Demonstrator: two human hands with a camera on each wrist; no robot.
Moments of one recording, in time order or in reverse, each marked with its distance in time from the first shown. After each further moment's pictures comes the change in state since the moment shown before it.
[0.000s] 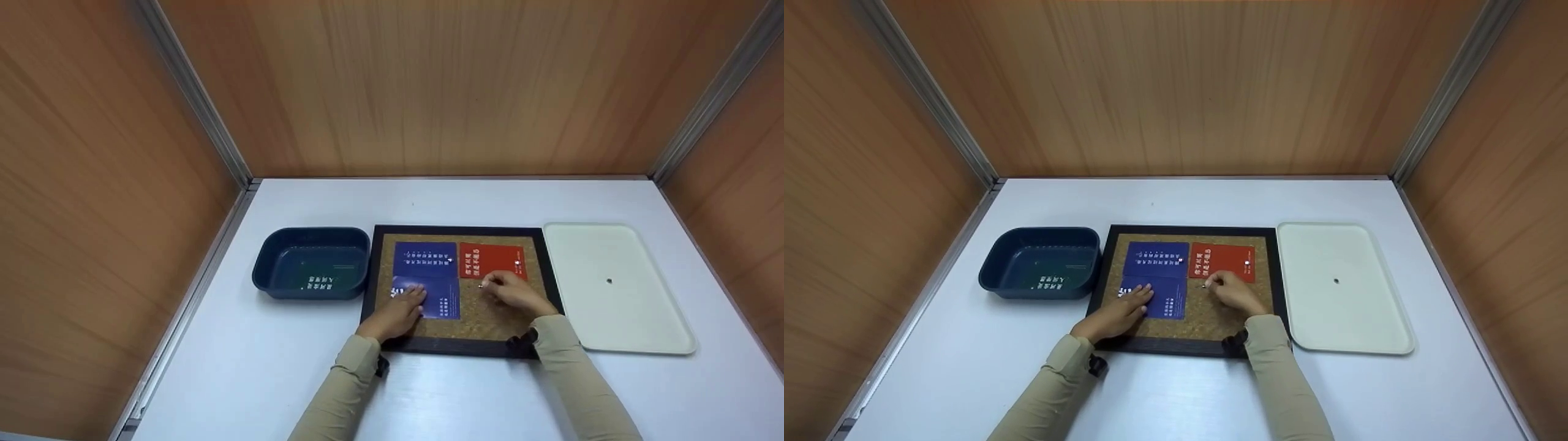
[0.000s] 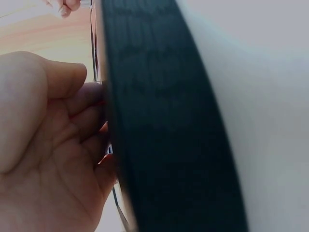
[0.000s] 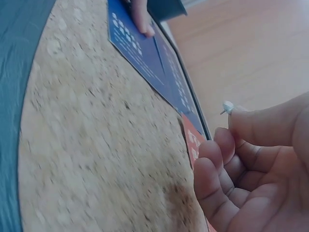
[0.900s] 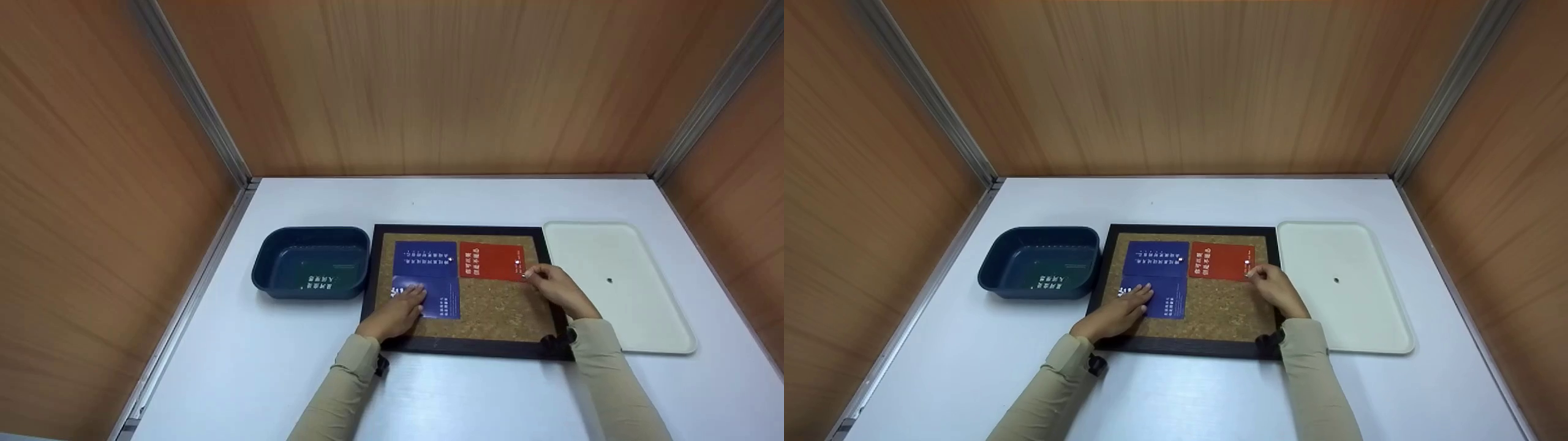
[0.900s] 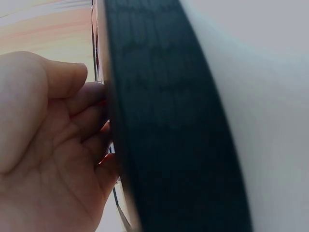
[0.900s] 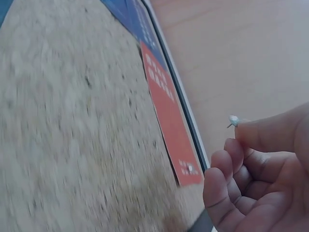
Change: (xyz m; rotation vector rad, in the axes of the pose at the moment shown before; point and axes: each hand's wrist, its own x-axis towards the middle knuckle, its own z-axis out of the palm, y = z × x) left_hand 0.000 0.000 0.001 -0.015 -0.005 -0.015; right_hand -0.029 0.023 -0.060 -0.014 0.150 0.055
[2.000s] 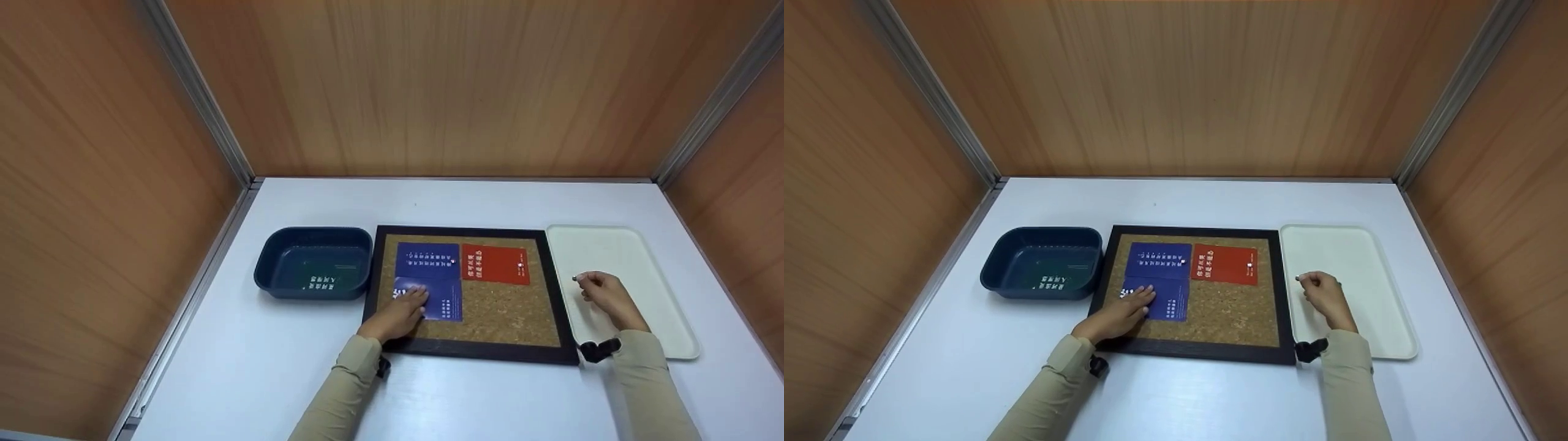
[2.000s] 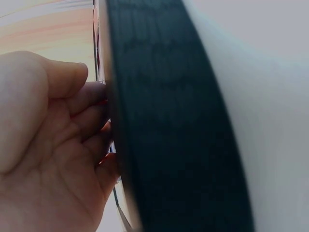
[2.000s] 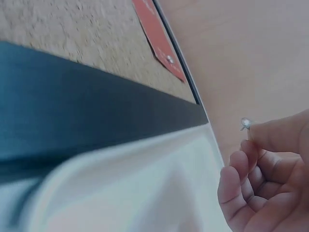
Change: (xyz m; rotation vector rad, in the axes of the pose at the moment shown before) left_hand 0.000 -0.002 0.000 -0.028 -0.001 -0.008; right_hand -0.022 0.046 -0.060 0.021 0.133 0.016
